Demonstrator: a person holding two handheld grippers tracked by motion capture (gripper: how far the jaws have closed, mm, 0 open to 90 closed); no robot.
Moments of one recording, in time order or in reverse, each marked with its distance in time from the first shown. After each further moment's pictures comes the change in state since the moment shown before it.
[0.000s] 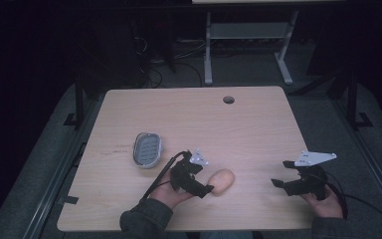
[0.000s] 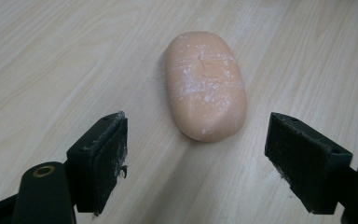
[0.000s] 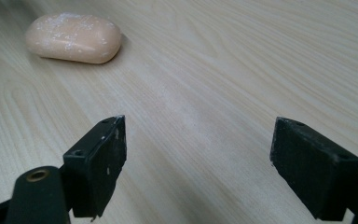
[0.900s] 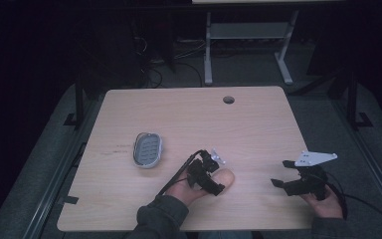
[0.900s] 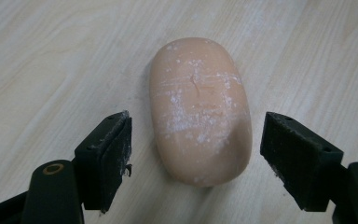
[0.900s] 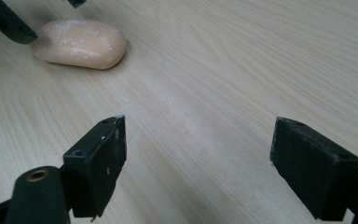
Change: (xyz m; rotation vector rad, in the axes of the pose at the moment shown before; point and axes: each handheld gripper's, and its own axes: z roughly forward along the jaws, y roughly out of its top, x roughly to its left) left arm -0.009 0.028 0.039 0.110 0.005 -0.004; right arm 0.002 0.002 -0.002 -0.016 0.007 -0.006
